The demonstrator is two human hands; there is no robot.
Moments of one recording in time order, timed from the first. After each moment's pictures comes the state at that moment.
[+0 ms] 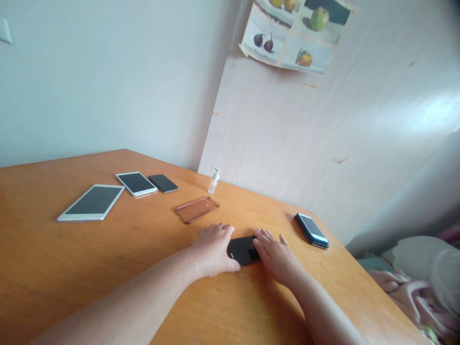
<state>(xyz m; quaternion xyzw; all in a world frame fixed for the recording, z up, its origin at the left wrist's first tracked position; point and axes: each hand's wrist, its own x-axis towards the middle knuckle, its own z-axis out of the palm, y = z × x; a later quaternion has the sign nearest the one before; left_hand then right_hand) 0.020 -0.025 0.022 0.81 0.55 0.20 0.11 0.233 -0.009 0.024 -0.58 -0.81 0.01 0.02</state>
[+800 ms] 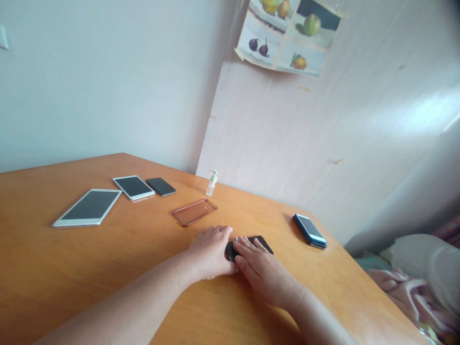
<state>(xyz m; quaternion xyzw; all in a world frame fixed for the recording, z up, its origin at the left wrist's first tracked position) 0.019 -0.024 0.021 0.80 0.54 0.22 0.11 0.209 -0.037 0.039 -0.45 -0.89 0.07 0.05</state>
